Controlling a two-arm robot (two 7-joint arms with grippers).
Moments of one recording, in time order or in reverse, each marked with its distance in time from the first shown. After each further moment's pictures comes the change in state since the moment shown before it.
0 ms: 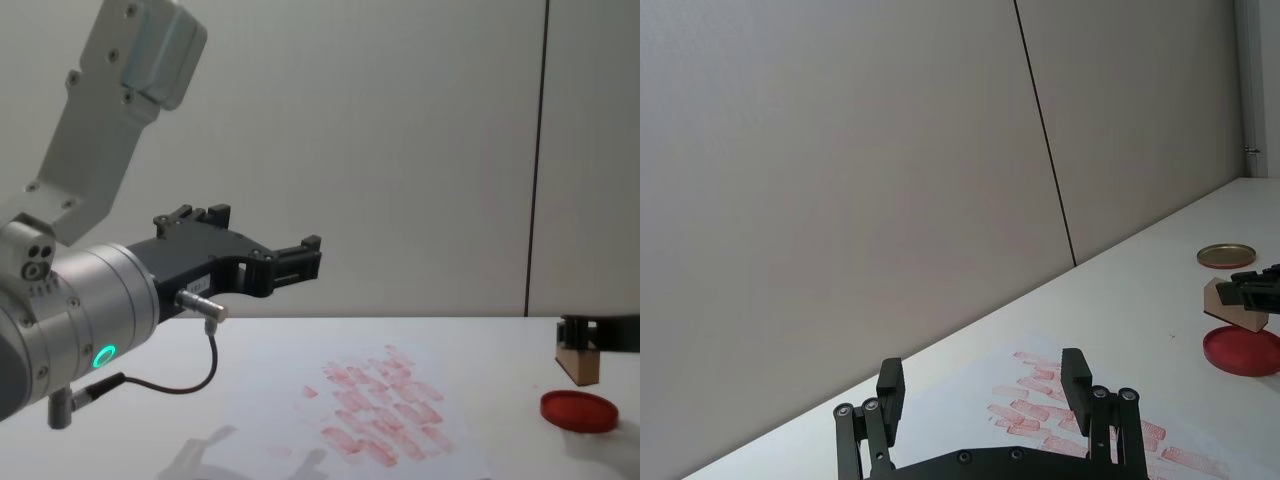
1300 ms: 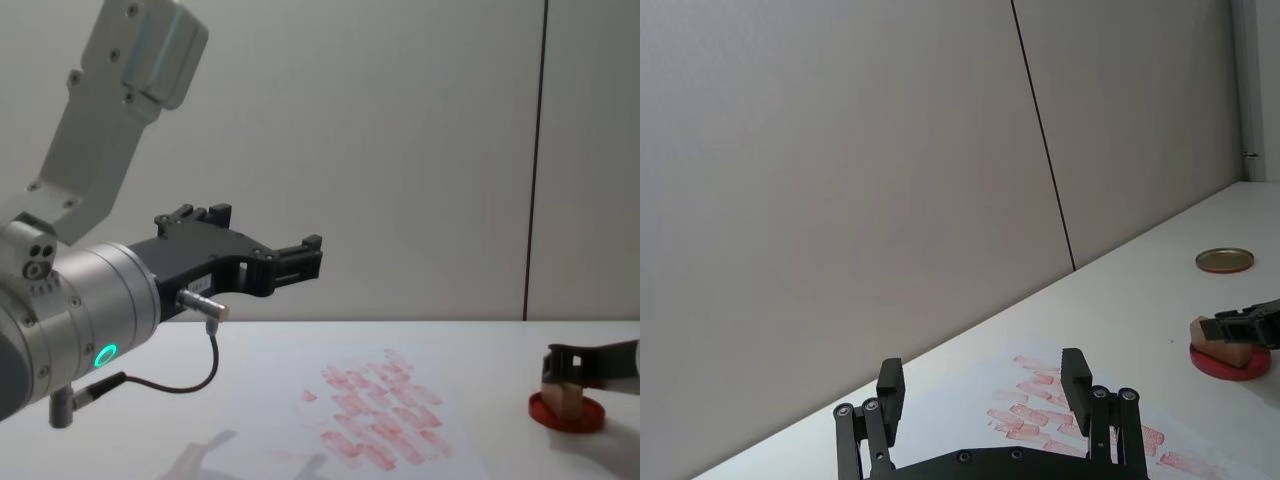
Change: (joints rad) left arm 0.000 0.000 0.000 0.000 0.000 0.000 0.000; right arm 0.083 -0.028 0.030 0.163 0.104 0.059 0.018
